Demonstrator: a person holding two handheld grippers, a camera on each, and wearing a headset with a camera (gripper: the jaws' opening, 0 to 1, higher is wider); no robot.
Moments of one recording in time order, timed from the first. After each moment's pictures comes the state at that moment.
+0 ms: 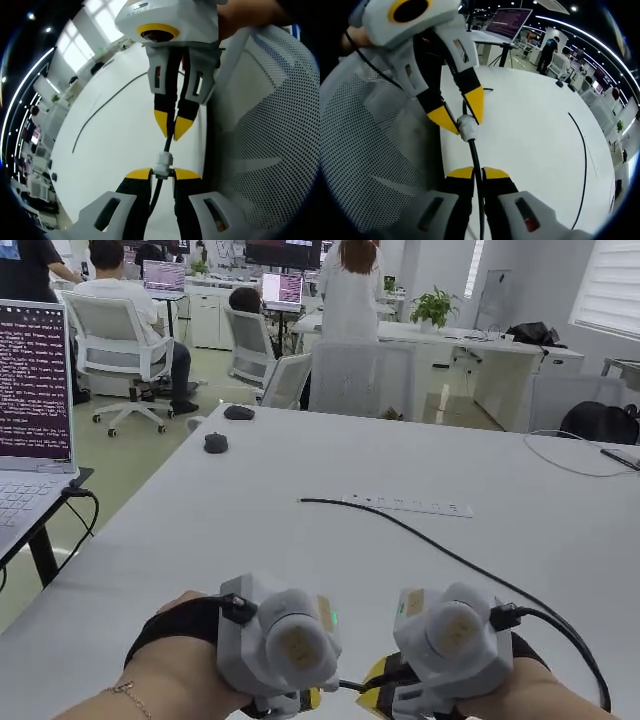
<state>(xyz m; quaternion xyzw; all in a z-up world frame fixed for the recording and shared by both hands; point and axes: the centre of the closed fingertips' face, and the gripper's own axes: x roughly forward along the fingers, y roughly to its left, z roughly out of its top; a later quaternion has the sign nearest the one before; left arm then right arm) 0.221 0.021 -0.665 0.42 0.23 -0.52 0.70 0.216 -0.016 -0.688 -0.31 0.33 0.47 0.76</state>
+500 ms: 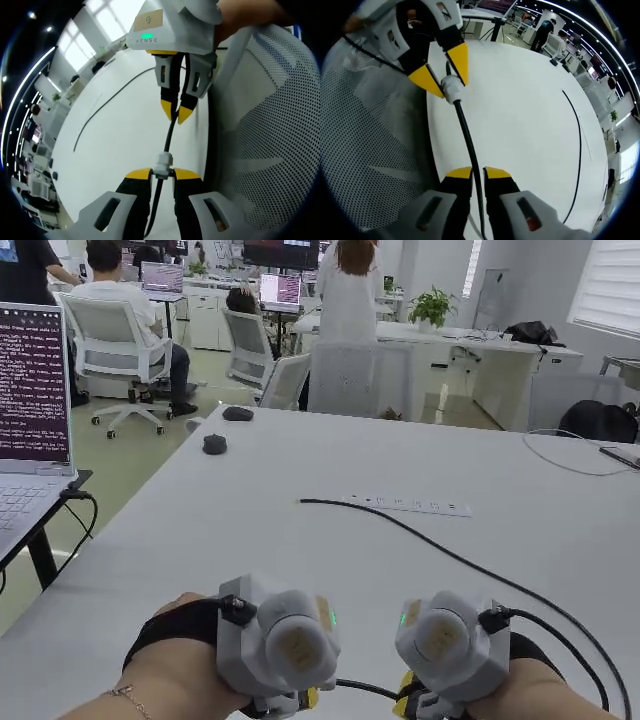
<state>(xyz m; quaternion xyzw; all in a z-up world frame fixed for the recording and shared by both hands) 0.224 0.022 -0.665 0.42 0.23 -0.52 0.71 0.221 -0.051 -0.707 -0.35 0.39 0.41 0.75</state>
